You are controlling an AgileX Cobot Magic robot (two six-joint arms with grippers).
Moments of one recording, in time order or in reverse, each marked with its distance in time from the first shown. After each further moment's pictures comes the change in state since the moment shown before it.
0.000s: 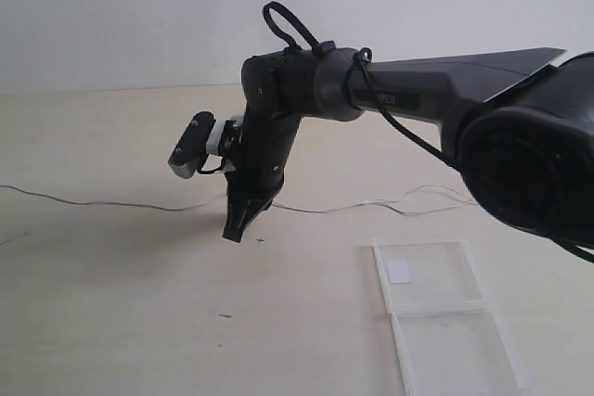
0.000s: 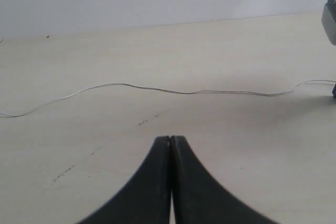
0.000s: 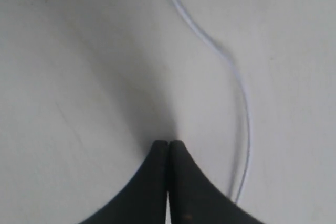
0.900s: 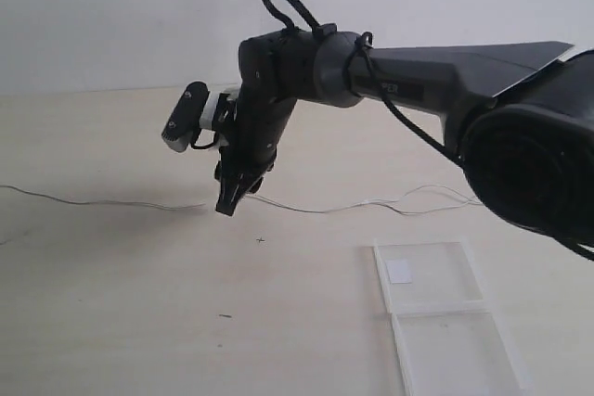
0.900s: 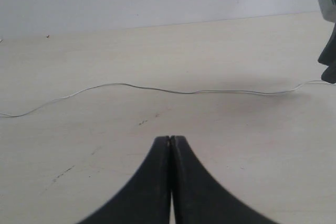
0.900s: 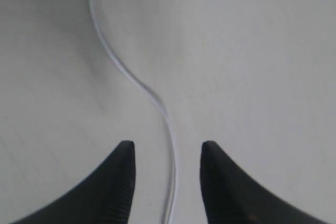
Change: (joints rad) left arm 0.000 0.000 0.000 0.000 0.000 0.000; right arm 0.000 -0.007 -0.055 -0.042 -0.079 0.010
